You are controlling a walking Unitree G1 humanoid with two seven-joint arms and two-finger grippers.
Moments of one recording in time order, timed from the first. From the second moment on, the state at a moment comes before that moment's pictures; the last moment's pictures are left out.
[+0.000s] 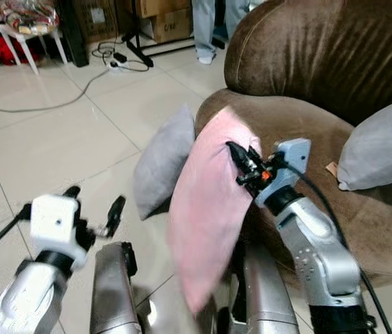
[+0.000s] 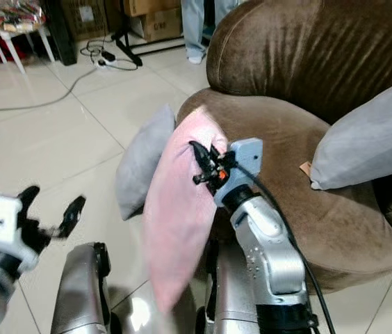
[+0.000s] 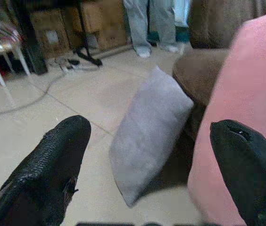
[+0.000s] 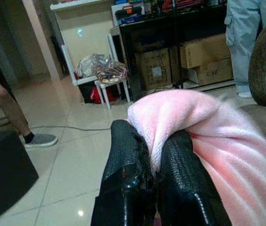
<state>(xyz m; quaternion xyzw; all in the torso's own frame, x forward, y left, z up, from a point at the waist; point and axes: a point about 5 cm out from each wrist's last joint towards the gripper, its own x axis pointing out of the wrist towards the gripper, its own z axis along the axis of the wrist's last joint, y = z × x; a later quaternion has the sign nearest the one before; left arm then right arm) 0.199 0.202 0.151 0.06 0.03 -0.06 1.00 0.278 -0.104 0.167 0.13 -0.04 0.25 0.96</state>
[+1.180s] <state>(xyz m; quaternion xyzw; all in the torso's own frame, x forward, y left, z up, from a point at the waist) 0.232 0.198 0.163 0.10 0.00 -0.05 0.99 0.293 -0.123 0.215 0.21 -0.05 0.13 0.97</state>
